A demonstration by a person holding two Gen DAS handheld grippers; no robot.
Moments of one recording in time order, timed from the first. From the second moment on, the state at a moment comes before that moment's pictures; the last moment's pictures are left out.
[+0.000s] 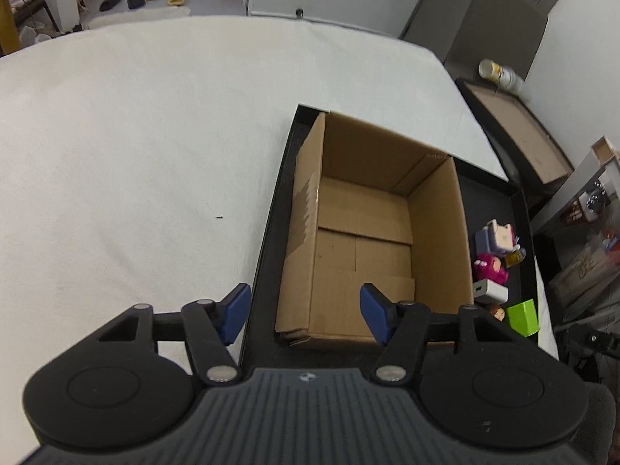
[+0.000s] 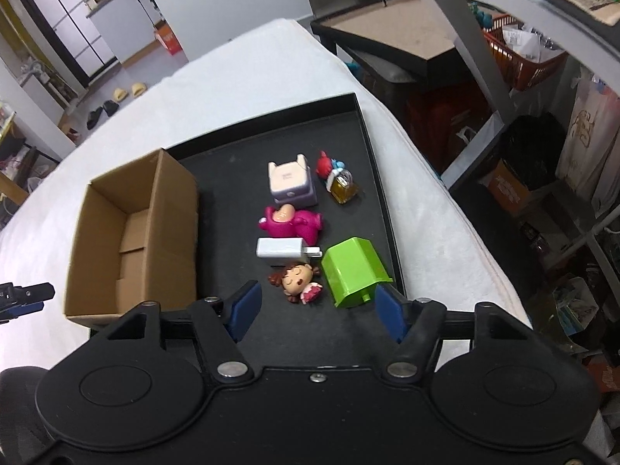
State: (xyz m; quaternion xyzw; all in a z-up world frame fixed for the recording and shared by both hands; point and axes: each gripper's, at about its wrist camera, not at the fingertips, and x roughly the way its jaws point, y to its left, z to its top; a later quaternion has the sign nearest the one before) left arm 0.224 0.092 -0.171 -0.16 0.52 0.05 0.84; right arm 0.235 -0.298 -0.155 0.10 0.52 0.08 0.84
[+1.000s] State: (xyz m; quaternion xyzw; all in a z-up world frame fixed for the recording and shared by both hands) left arm 0.246 0.090 -0.216 -0.14 0.58 0.02 0.80; right arm 0.282 -0.276 -0.215 0.03 0.56 0.09 0.82
